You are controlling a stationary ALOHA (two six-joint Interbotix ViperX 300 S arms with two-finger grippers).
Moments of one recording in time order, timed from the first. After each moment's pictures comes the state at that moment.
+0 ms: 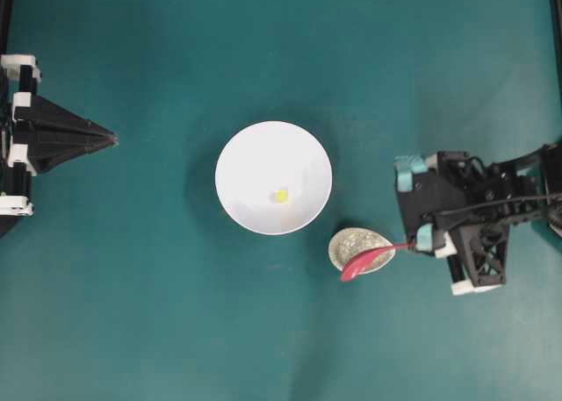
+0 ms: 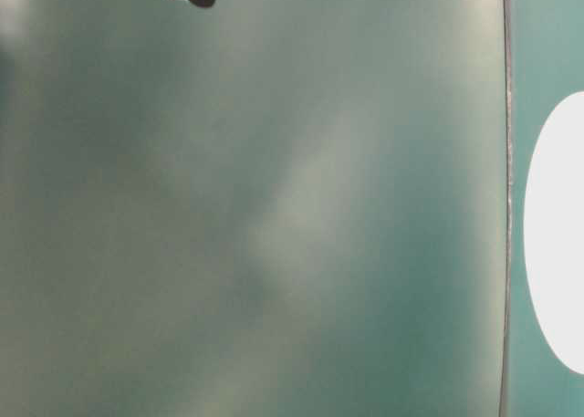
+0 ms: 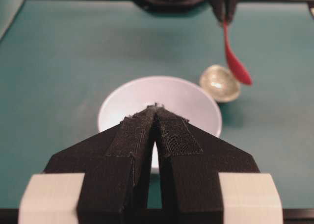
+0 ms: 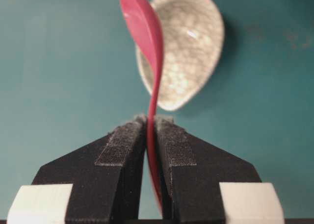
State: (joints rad) left arm 0.04 -0.96 1.18 0.01 -0.10 0.01; right arm 0.15 -0.35 0.80 0.19 0.56 -0.07
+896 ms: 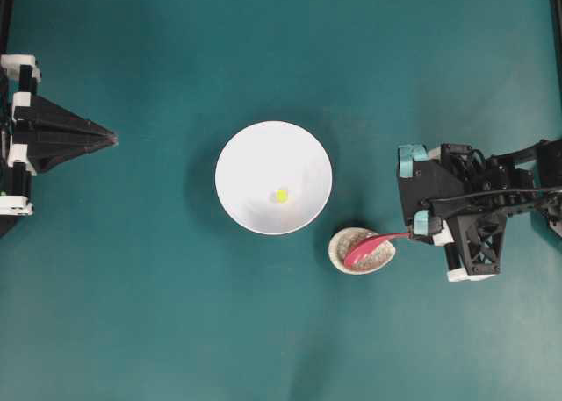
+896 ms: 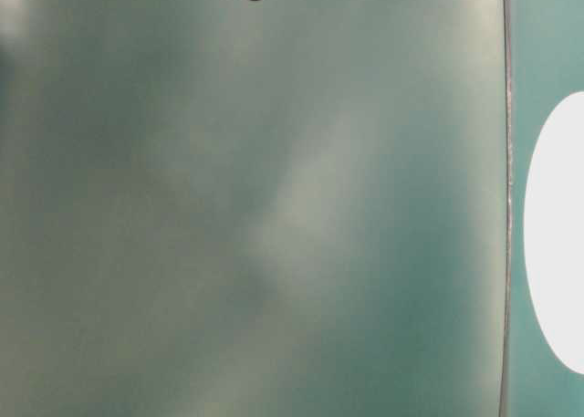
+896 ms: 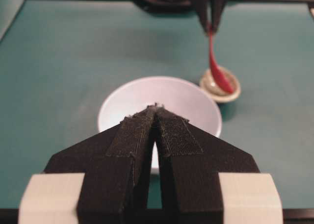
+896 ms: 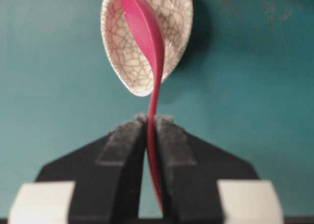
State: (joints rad) left arm 0.04 -0.96 1.18 0.01 -0.10 0.01; right arm 0.12 -0.32 0.86 0.19 0.49 -0.07
